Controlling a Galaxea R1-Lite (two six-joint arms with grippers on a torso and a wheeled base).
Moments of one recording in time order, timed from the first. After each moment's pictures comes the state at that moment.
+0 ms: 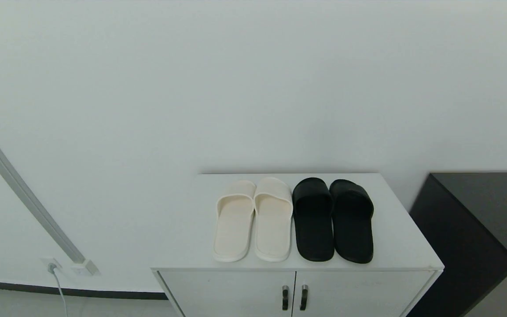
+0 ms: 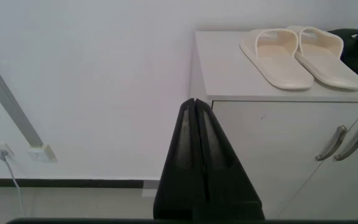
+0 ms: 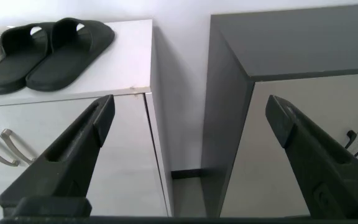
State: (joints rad) left arm 0.00 0.00 0.00 0.00 0.03 -0.01; right arm 0.00 0.00 0.00 0.00 -0.08 0.01
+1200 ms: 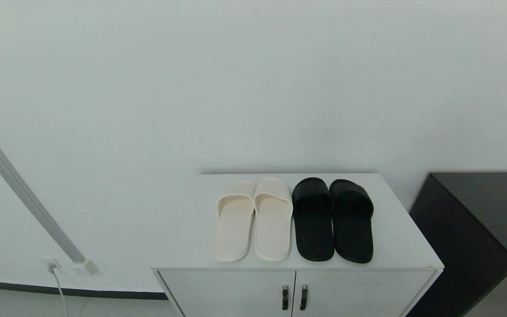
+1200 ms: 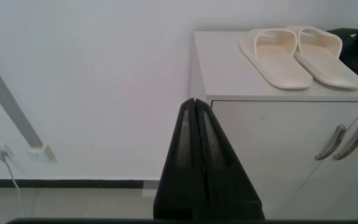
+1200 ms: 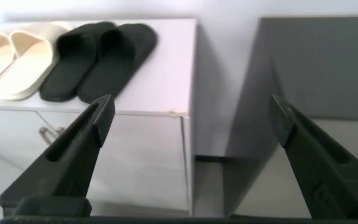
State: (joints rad) left arm 0.00 0.00 0.00 0.00 0.03 -0.01; right arm 0.08 0.55 -0.29 -0.08 0.03 0.02
